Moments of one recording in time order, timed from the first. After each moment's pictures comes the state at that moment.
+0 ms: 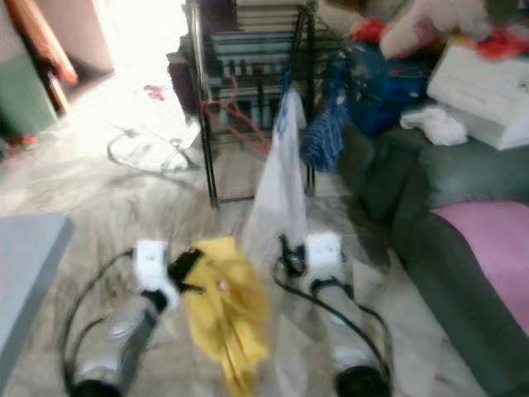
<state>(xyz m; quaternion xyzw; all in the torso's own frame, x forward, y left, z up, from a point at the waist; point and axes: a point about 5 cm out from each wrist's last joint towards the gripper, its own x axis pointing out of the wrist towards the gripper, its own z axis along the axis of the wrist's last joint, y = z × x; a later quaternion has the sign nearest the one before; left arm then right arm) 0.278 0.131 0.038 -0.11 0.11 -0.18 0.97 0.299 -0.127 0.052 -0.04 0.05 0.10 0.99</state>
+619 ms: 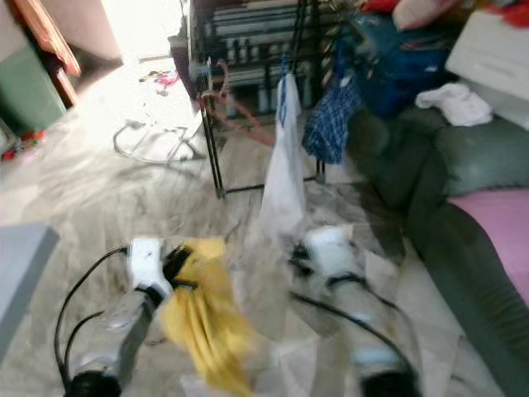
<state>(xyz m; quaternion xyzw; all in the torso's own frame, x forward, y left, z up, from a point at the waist) 0.289 0.140 0.042 -0.05 0.10 -0.12 0.99 0.291 -0.165 0.064 -0.14 0.07 0.12 0.98</state>
